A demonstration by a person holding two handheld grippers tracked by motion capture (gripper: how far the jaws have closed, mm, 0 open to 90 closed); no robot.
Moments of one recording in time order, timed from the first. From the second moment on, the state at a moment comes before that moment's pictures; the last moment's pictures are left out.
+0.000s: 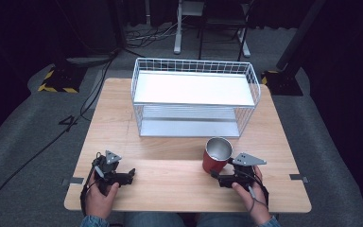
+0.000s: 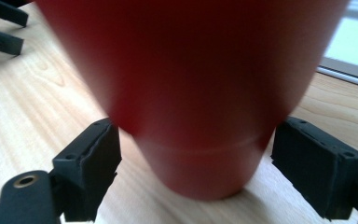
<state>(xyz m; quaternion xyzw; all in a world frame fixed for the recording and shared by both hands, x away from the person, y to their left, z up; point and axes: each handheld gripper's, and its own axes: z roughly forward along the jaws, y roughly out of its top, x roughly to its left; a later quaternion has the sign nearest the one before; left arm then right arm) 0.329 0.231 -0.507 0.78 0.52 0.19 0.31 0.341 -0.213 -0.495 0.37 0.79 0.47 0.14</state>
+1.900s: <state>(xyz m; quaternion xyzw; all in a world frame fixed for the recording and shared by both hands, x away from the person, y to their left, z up) 0.329 0.231 -0.507 0.78 0.52 0.19 0.31 0.392 -0.175 -0.470 0.34 0.80 0.47 0.17</state>
